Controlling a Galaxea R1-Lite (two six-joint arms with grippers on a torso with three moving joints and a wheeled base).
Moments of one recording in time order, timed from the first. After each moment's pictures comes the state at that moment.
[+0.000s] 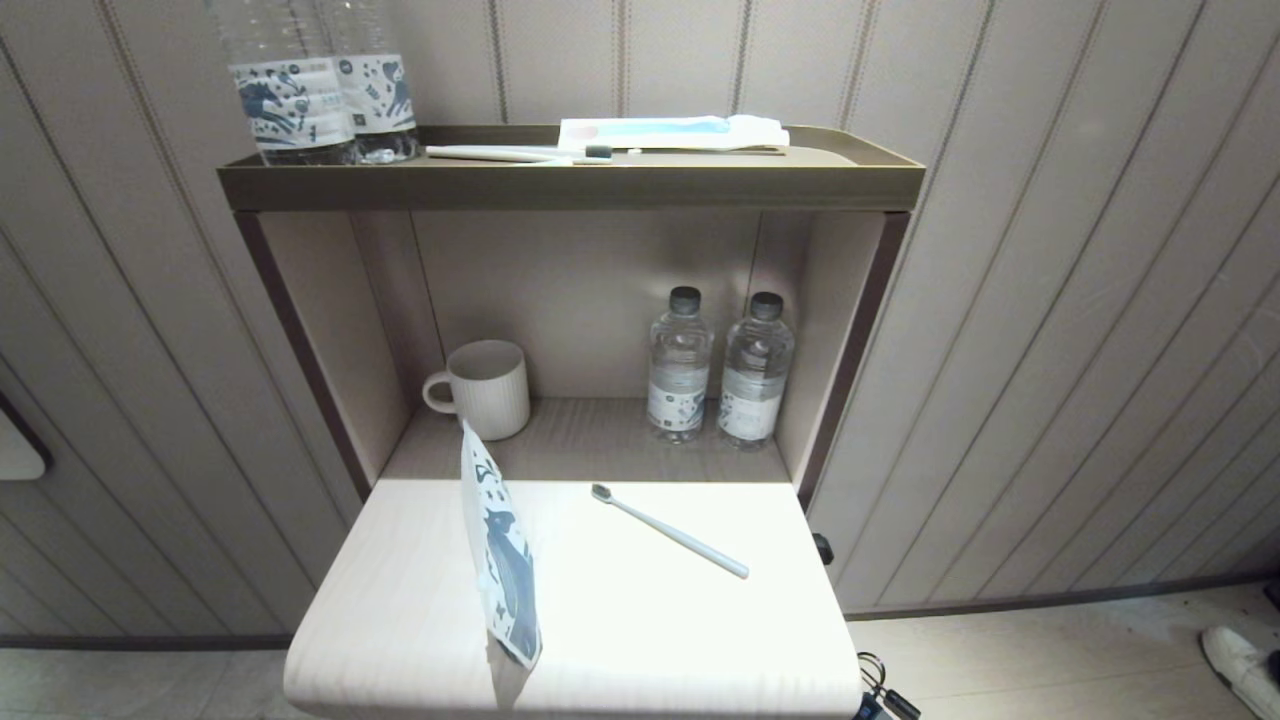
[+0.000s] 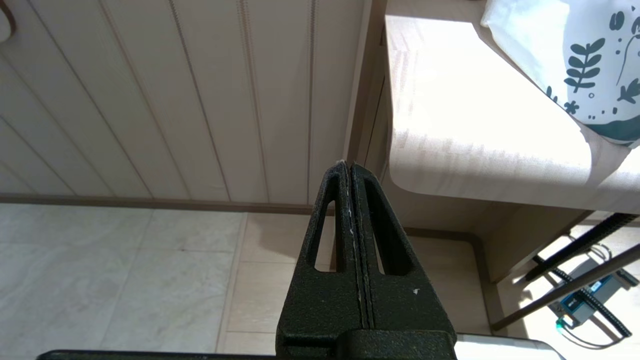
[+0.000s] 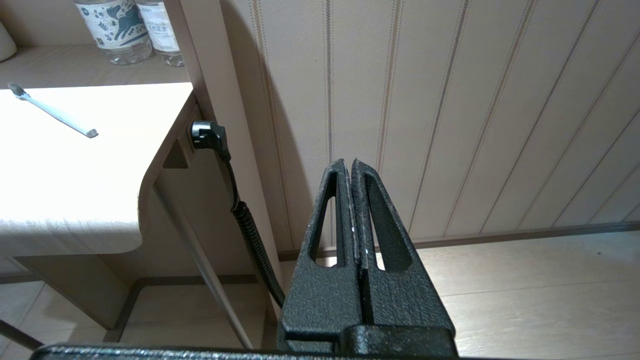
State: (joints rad) left arm 0.00 0.00 -0.11 0.28 0.03 -0.04; right arm -0.01 0.00 0.00 -0.07 -0.04 0.07
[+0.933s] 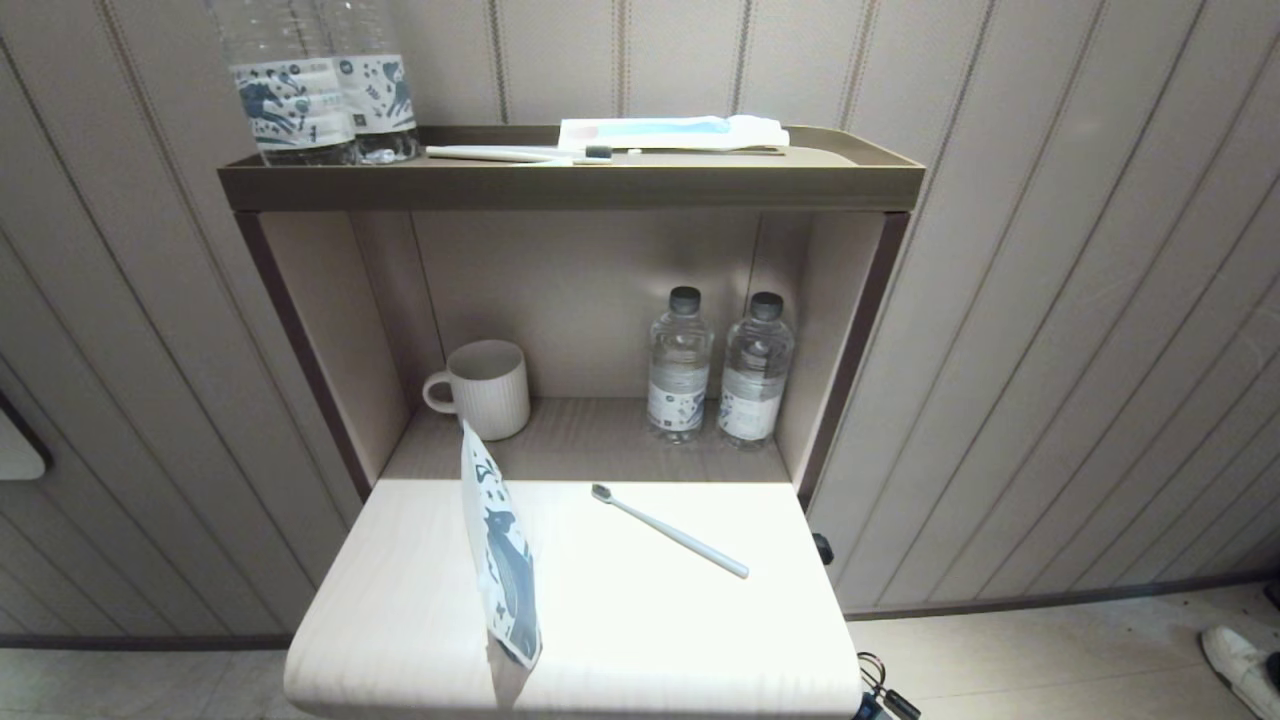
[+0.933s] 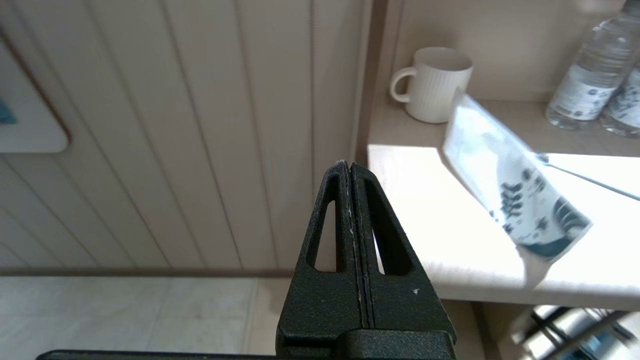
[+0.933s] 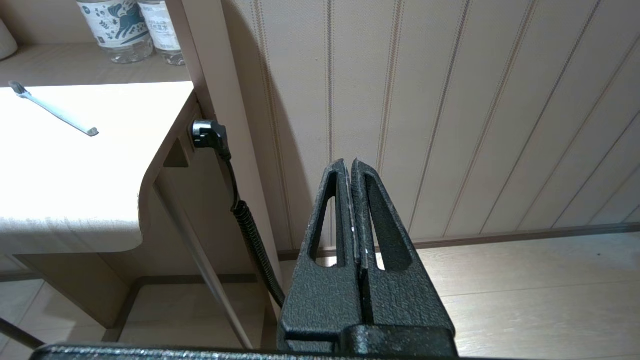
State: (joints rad) left arm 0.01 0.29 -0.53 0.26 0.02 0.00; right arm -0.01 0.01 0.00 -0.07 -0.04 0.07
